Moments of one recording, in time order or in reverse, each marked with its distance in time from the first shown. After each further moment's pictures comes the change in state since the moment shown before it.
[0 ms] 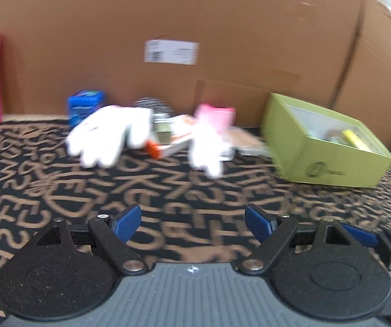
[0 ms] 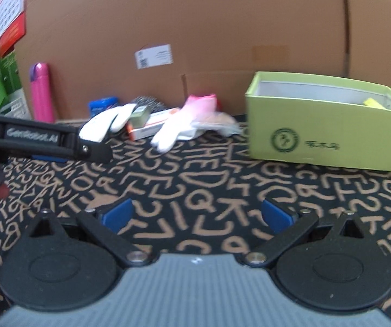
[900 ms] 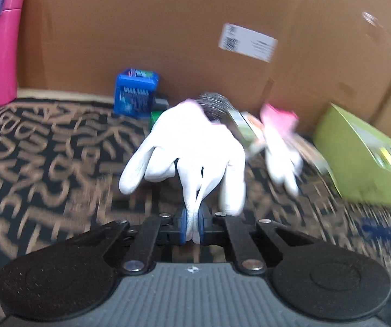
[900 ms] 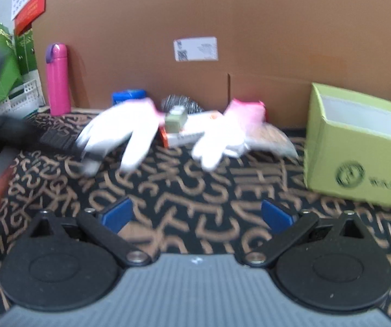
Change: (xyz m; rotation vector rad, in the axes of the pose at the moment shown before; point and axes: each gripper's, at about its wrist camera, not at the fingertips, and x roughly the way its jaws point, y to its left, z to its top) left arm 0.023 0.086 0.010 -0.076 0.079 -0.030; right arm 0.054 0.047 0.034 -0.096 0.015 0.058
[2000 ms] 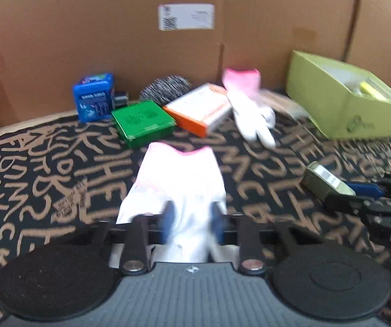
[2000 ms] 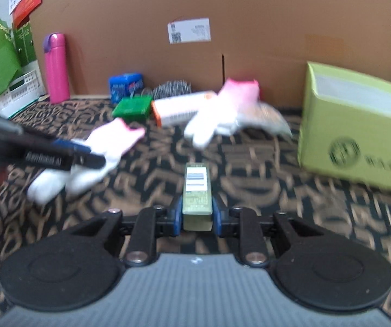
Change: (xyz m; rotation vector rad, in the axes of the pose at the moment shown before) left arm 0.007 -0.026 -0.011 0.283 0.062 -0.021; right arm -0.015 -0.016 -0.022 0.033 0.090 0.015
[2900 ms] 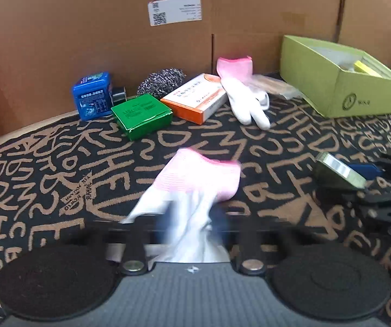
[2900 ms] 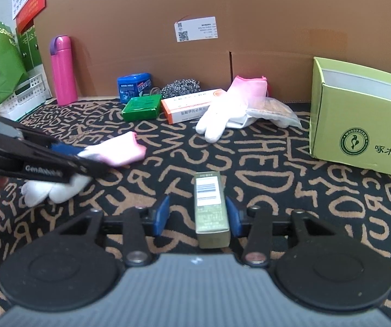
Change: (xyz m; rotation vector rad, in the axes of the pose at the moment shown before) left arm -0.004 -0.003 -0.007 0.079 0.033 0.042; right arm 0.008 0.009 -0.002 0.020 -0.019 0.025
